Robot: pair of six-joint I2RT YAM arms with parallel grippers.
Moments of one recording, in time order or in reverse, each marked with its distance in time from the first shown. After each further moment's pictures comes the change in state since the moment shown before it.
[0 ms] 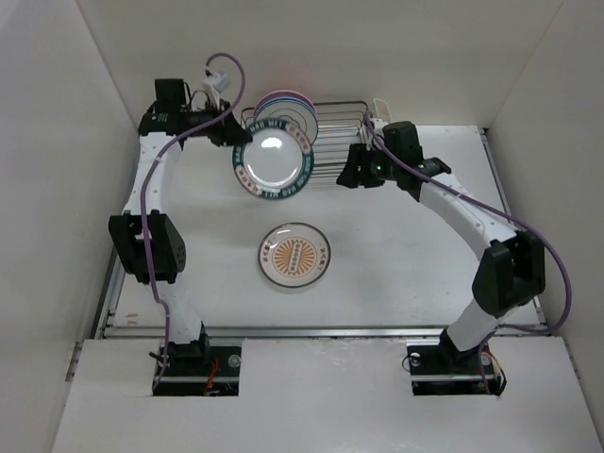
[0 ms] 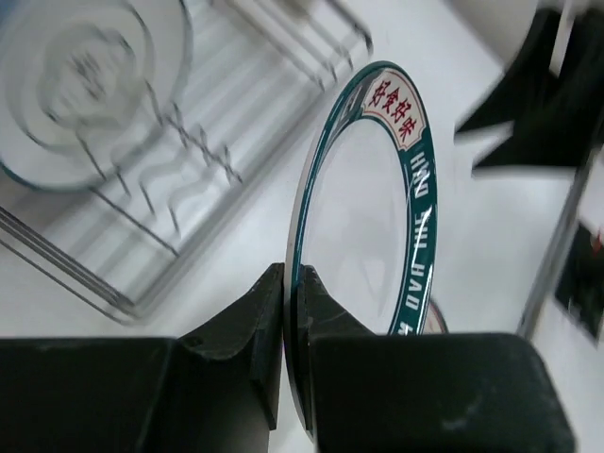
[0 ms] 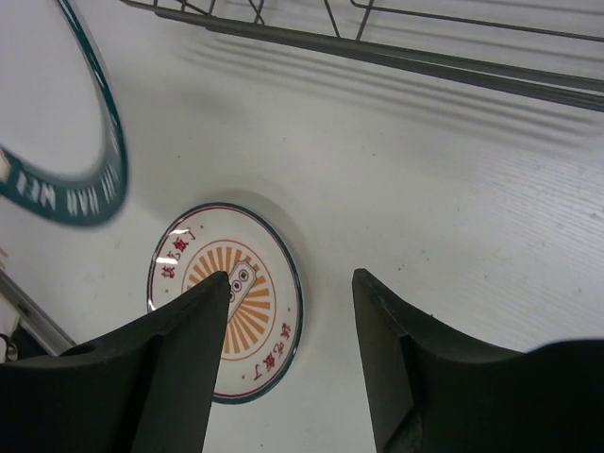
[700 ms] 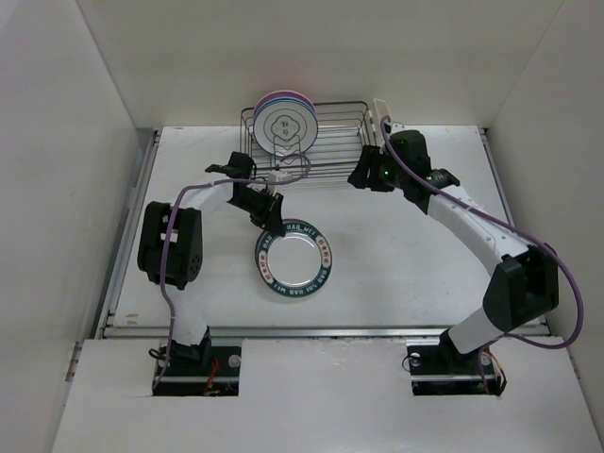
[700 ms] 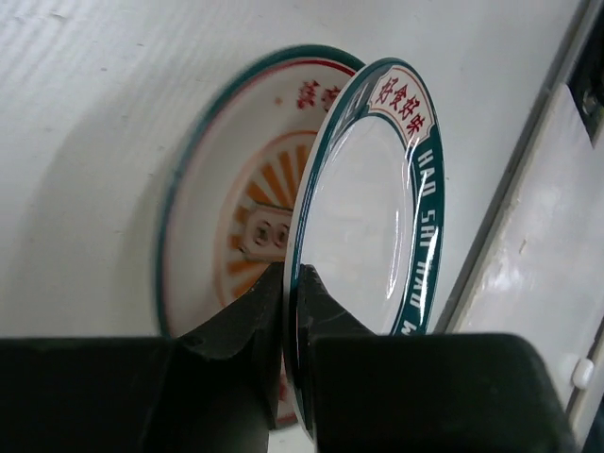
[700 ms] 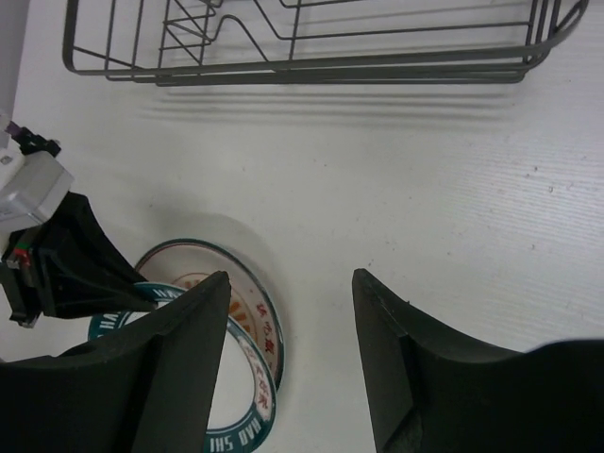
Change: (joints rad) left arm -0.274 -0.029 -0.595 -0.195 -0.138 0.368; right arm 0.000 -0.121 -0.125 0.062 0.188 0.123
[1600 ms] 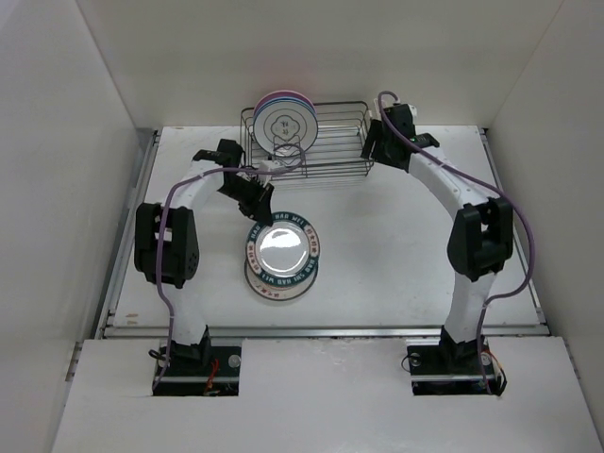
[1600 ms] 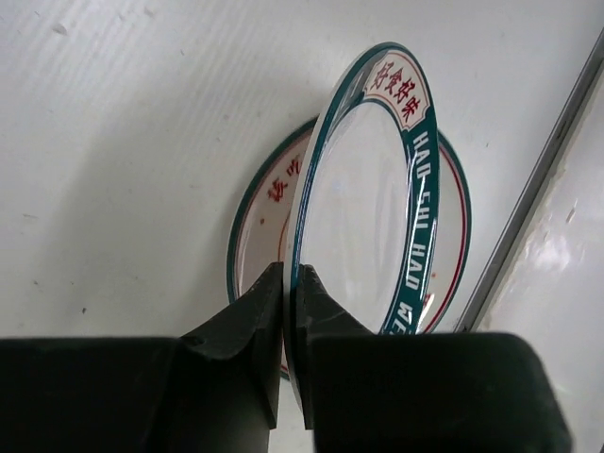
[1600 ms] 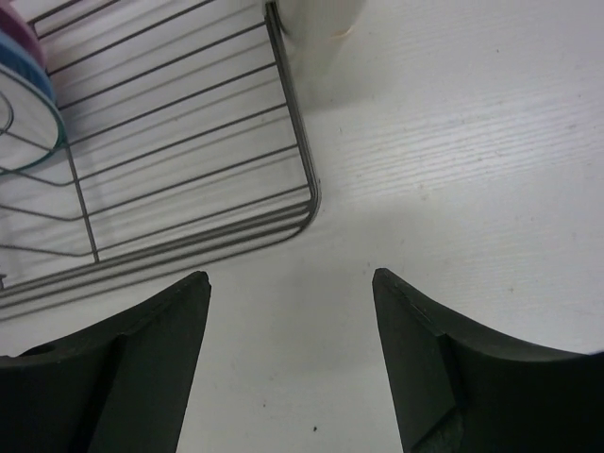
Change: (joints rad) left arm 0.056 0.000 0.139 -0.116 -0.068 0.111; right arm -0.081 0.386 0.404 -0.184 0.374 0.060
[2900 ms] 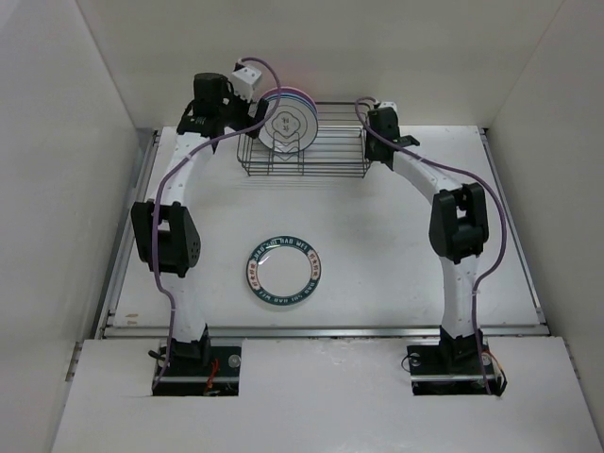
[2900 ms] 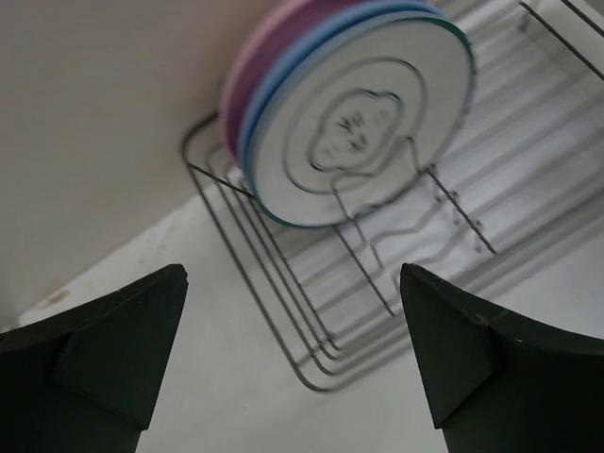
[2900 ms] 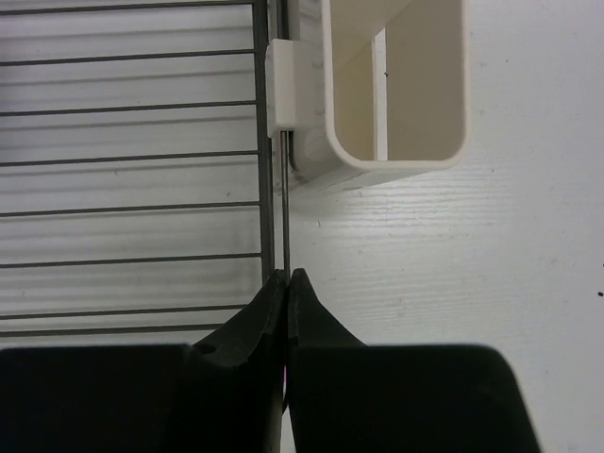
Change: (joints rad) left arm 0.057 0.094 0.446 0.506 -0.423 -0.227; right arm -0.008 0.276 0.182 0.132 0.075 -0.264
